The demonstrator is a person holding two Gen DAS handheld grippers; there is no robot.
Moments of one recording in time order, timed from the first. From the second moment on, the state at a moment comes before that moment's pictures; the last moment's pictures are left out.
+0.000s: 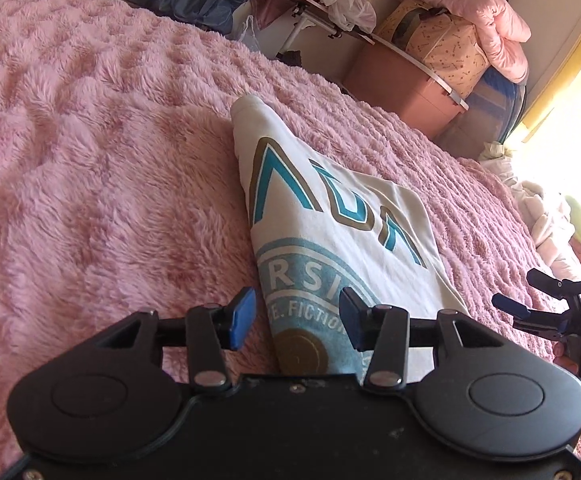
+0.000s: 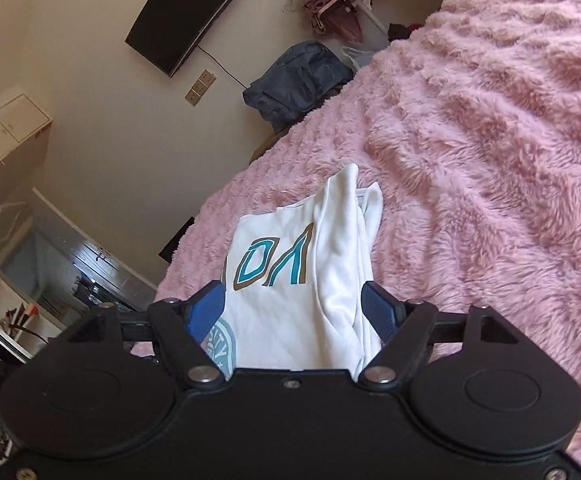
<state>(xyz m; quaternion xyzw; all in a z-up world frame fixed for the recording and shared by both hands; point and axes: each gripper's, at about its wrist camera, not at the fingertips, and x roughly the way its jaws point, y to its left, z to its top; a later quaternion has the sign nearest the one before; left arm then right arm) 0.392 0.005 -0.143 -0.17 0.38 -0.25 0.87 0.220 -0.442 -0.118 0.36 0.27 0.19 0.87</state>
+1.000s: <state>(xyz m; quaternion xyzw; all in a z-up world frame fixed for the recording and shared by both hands) 0.505 0.015 -0.226 -0.40 0.46 -0.37 0.70 0.334 -0.439 -0.191 0.42 0.36 0.31 0.77</state>
